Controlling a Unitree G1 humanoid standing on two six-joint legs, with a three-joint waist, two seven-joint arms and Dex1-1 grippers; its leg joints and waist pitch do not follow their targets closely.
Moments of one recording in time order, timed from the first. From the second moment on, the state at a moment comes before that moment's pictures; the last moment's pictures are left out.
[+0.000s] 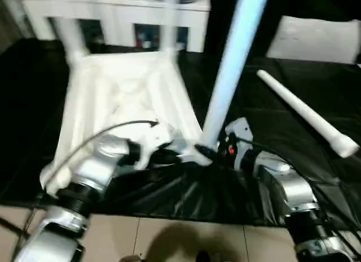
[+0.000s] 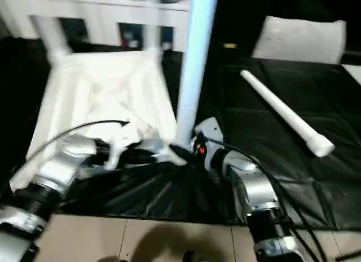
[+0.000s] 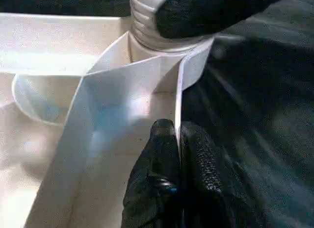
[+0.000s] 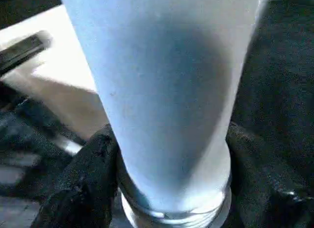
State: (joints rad) left arm -0.52 0.26 -0.25 0.41 0.06 0.30 -0.92; right arm -0.40 -0.12 0.06 0.38 0.16 0.28 0.57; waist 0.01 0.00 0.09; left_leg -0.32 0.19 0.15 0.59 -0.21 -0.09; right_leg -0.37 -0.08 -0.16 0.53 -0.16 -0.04
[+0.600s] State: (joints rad) left arm -0.50 0.16 -0.25 0.28 0.13 0.47 -0.68; right arm -0.46 0.05 -0.03 0.42 0.14 0.27 0.27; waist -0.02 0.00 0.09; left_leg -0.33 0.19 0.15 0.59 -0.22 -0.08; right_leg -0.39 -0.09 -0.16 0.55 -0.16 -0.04
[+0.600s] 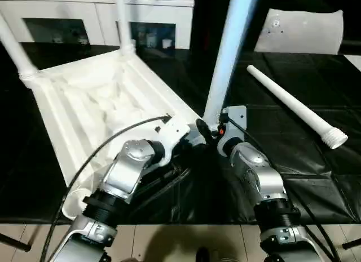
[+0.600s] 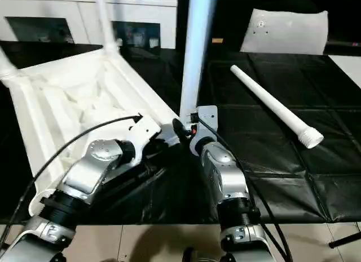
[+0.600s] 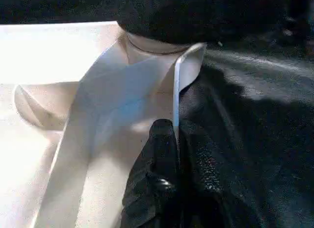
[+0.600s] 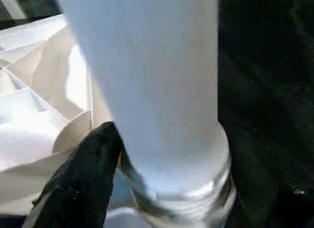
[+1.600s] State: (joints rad) left arm -0.56 0.52 -0.33 0.47 -0.02 0.00 -1.41; right arm -0.46 -0.39 0.23 0.31 0.20 0.16 1.19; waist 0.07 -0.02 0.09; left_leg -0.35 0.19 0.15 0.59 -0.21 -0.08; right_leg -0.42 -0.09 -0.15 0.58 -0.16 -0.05
